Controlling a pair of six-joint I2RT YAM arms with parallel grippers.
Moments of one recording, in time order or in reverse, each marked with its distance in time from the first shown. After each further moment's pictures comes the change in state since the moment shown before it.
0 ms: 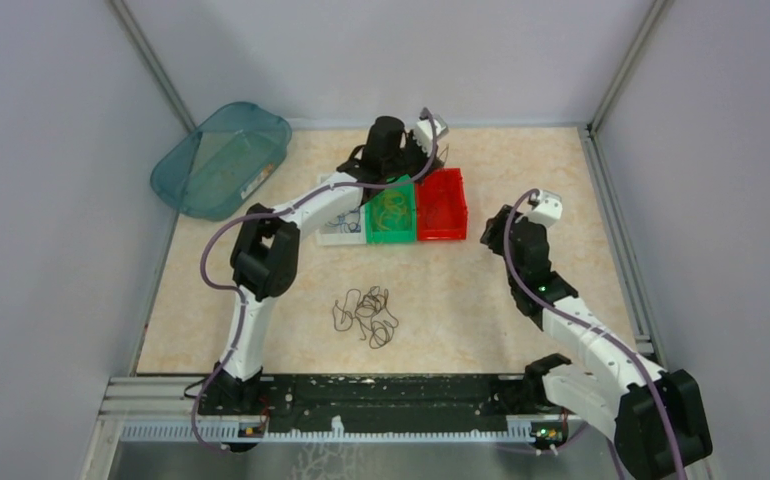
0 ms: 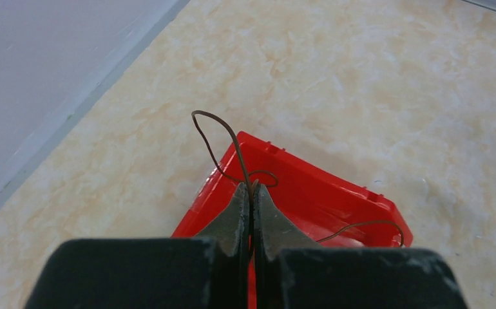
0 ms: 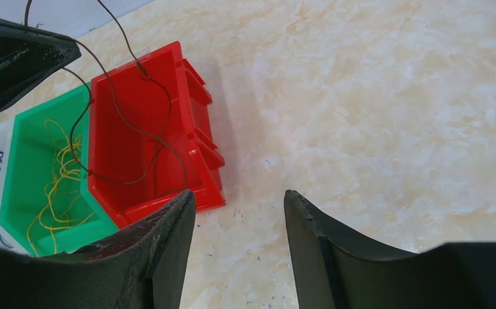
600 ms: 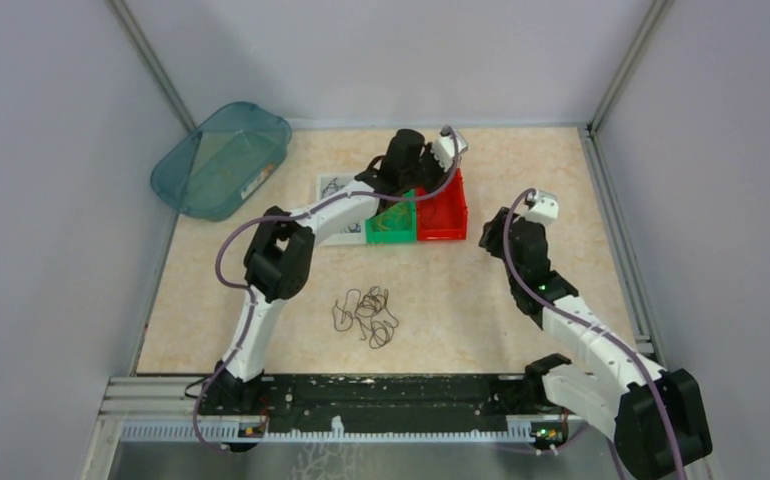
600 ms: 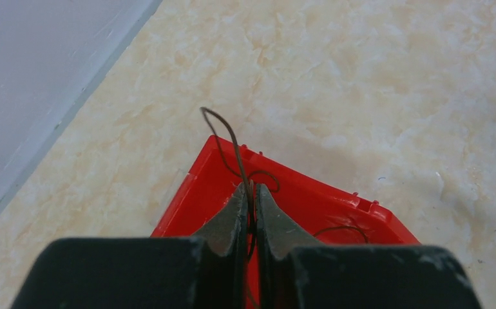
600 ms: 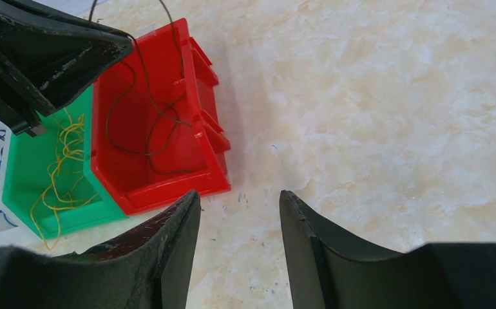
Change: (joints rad) left arm -0.053 0.067 0.031 0.000 -0.116 0.089; right arm 0.000 0.021 0.011 -0.035 -0.064 0.009
